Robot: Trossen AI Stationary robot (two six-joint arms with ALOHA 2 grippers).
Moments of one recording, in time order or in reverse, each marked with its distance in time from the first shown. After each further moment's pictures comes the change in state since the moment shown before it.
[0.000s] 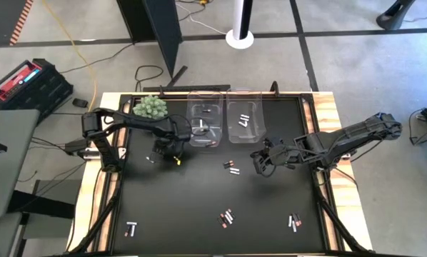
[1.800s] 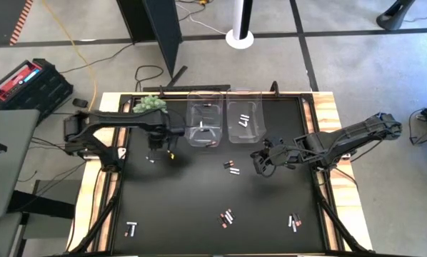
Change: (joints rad) left arm -0.022 -0.163 0.138 -0.311 0.049 -0.305; right arm 0.000 0.000 0.000 0.000 0.000 -0.019
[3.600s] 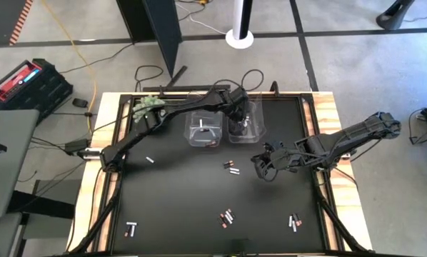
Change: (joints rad) left arm 0.125 0.945 1.213 0.593 0.234 0.056; right arm 0.048 0.000 0.000 0.001 -0.001 0.021
